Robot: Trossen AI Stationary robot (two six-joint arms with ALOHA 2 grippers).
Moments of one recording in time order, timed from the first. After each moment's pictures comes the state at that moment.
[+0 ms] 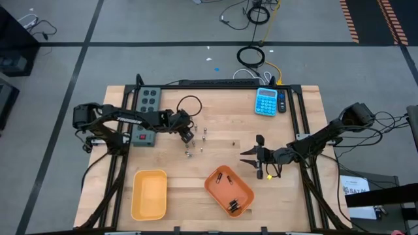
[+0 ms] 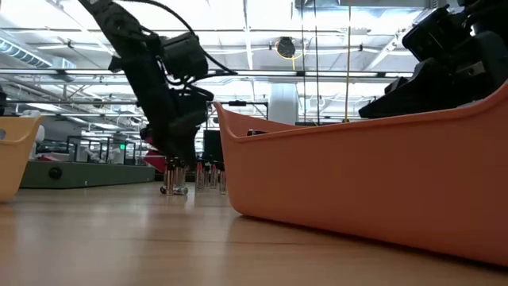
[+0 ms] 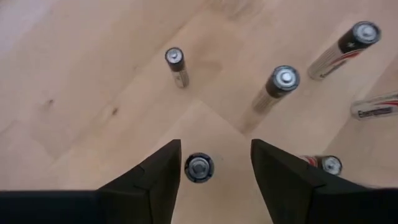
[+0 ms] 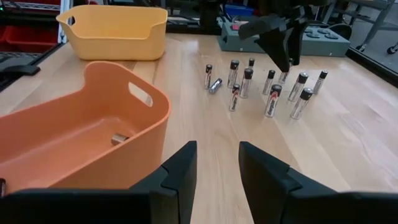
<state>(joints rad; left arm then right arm) 0.22 1.55 0.77 -0.29 -0.24 -0.41 0.42 1.29 0.22 0.75 0.47 0.14</state>
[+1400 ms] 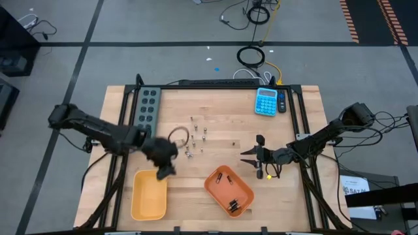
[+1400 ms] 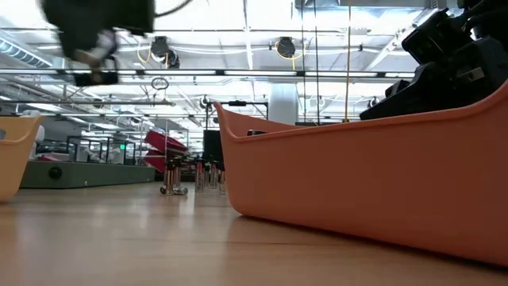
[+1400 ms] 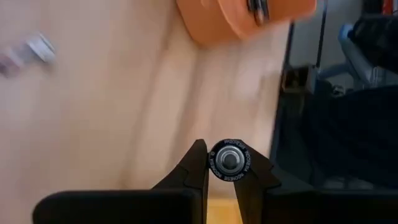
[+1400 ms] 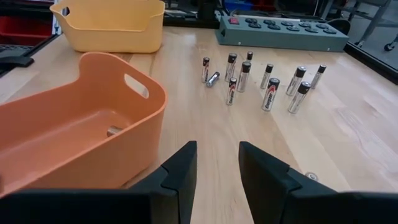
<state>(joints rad) -0.25 1.19 0.80 -0.48 0.31 -0.76 0.42 1.29 0.22 0.73 0.47 0.14</state>
